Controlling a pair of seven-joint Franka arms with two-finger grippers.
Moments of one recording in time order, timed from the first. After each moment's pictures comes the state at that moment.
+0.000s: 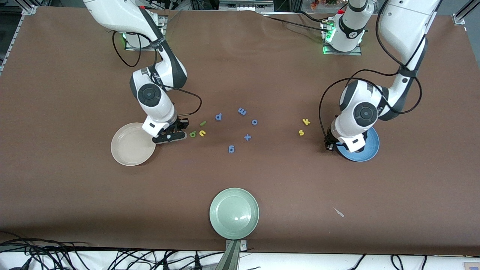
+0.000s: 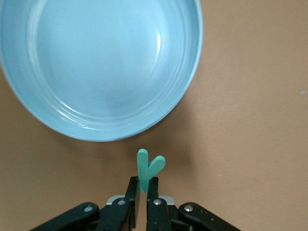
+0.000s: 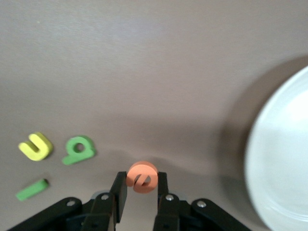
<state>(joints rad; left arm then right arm) -0.06 0.46 -0.19 -1.96 0.08 2.29 -1.61 0.55 0.44 -0.13 -2.04 0.02 2.44 0.19</state>
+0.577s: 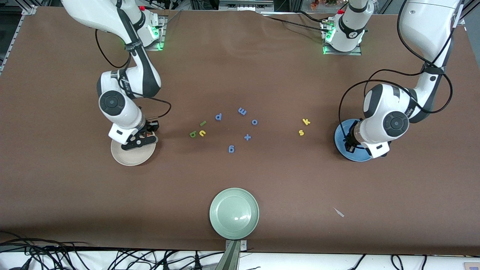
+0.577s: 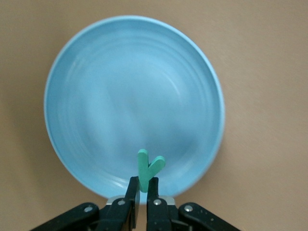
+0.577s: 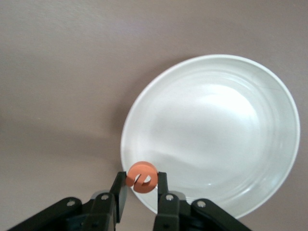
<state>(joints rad) 0.07 0.45 -0.19 -1.96 0.08 2.20 -1.41 0.55 0.40 -0.30 -2.04 0.03 2.33 -0.06</state>
